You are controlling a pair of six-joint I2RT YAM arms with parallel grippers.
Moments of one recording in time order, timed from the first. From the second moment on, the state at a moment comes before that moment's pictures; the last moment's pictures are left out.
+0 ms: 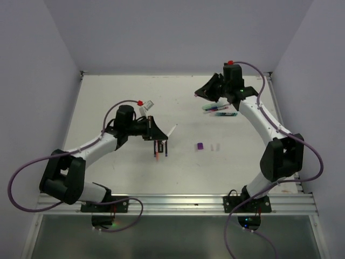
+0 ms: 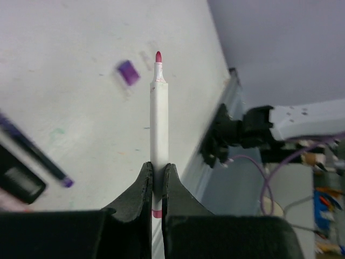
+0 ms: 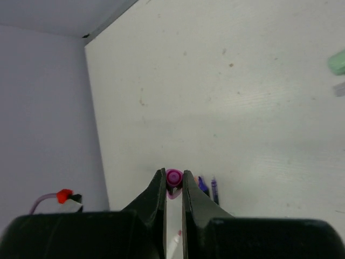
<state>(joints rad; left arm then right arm) -0.39 1.40 0.71 0.19 0.90 -0.65 0.29 1.64 1.43 -0.36 -0.29 0.91</state>
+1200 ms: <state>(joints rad) -0.34 1.37 0.46 0.12 0.25 -0.59 0.11 1.80 1.20 -0.98 -0.07 0.36</state>
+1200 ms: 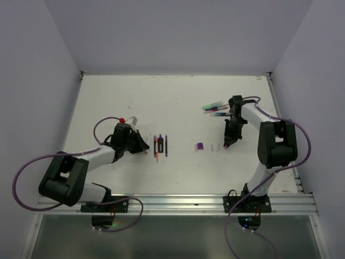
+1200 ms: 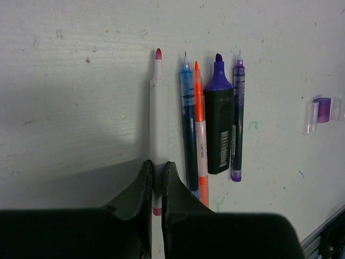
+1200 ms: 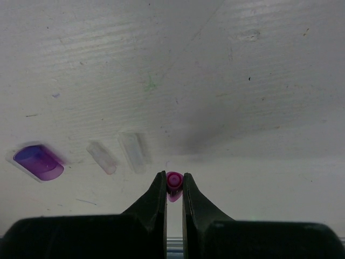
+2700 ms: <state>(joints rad) -0.35 1.41 0.40 0.27 0.42 -0.72 0.11 1.86 1.30 -0.93 -0.15 0.35</state>
